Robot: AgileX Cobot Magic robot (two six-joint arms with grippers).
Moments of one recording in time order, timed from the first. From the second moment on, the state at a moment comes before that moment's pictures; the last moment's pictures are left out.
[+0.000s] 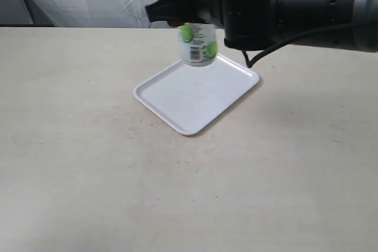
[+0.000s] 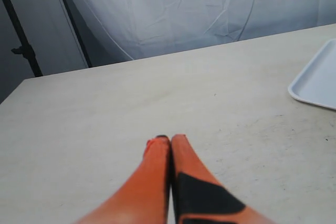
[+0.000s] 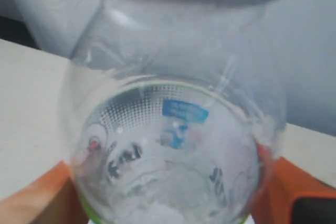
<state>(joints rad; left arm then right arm) -0.04 0.00 0.00 0.02 0.26 0.11 0.94 1.68 -1.25 1.77 -0.52 -1.72</state>
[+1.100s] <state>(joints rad) -0.04 0.00 0.00 0.02 0.26 0.11 0.93 1.53 -1.17 1.75 -0.41 -1.74</state>
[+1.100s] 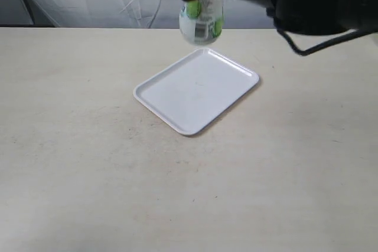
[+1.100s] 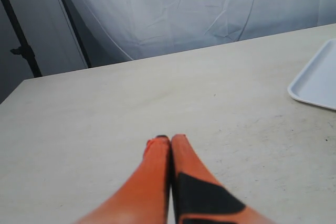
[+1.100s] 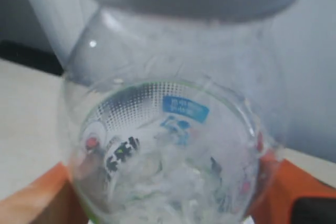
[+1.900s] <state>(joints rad) -0.04 0.00 0.00 0.02 0.26 0.11 0.90 1.64 -1.20 1.77 -0.43 -1.80</state>
